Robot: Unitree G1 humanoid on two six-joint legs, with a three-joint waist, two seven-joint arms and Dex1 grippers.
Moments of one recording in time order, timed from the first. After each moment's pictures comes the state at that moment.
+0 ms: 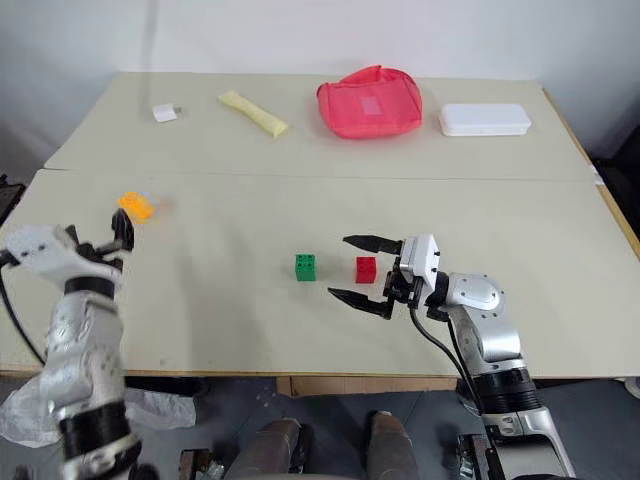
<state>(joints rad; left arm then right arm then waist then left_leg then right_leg) -0.36 0.21 0.51 -0.10 -0.27 0.34 0.24 -0.37 -0.43 0.06 0.04 0.45 -0.08 1.15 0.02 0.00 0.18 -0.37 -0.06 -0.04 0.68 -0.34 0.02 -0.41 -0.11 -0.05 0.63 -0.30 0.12</state>
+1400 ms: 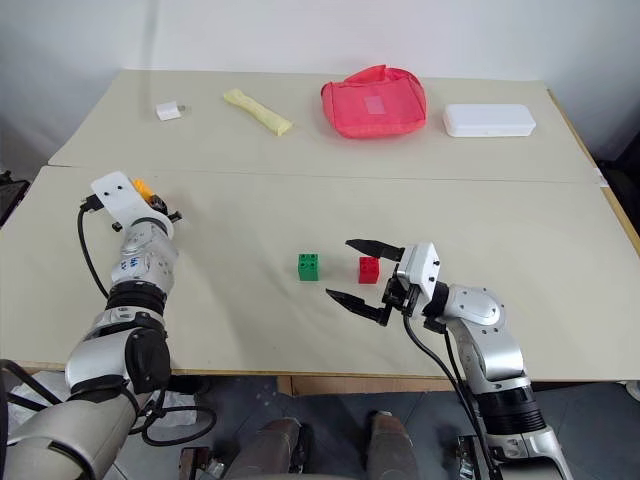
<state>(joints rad) -0.90 0.35 0.42 0.93 -0.19 0.01 0.22 -0.27 -0.42 0.06 -0.08 0.43 -0.04 1.03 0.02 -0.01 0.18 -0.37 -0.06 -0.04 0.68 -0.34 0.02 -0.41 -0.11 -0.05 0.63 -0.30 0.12</state>
